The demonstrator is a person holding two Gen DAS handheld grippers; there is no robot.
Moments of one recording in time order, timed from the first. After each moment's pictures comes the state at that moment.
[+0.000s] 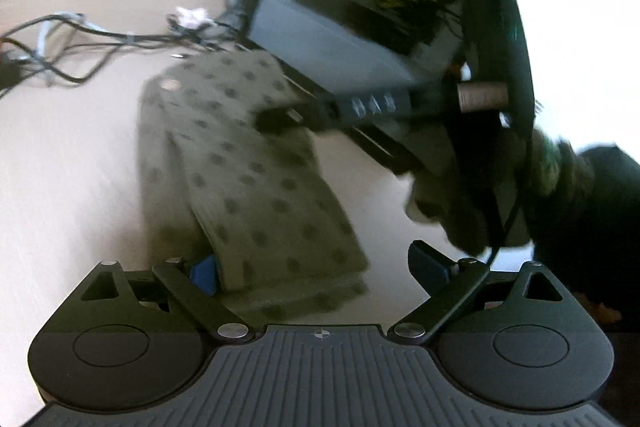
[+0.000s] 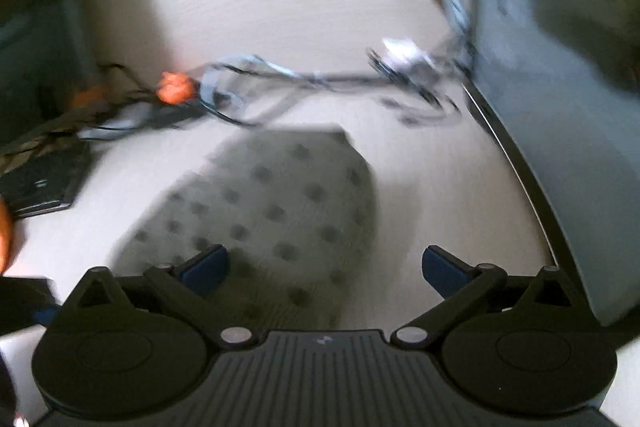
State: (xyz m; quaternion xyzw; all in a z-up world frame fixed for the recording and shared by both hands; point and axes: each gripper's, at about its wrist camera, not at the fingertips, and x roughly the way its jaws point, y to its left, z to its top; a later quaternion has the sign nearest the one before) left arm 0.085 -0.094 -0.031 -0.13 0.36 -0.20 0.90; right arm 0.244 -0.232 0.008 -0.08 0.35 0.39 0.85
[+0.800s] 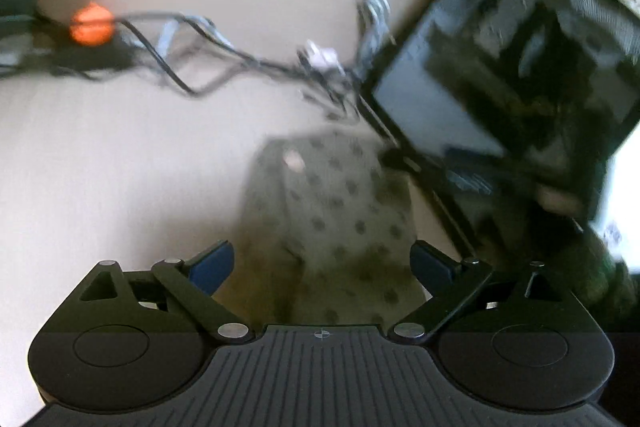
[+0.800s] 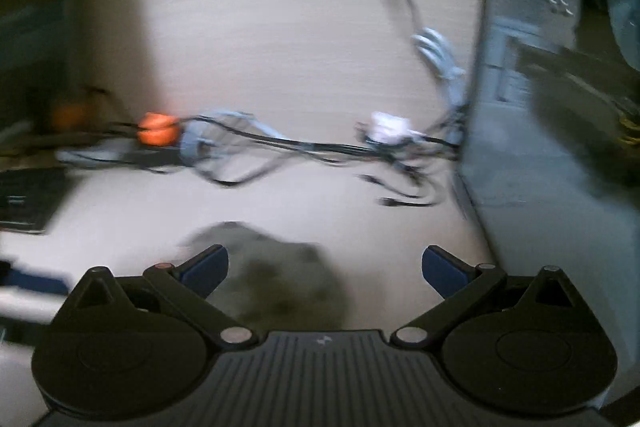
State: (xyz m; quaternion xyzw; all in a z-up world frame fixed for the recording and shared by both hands) left arm 0.121 -0.033 -0.023 -0.23 0.35 -0.03 0.91; right arm 0.289 -0.210 0.014 -0.12 0.30 0.32 0.89
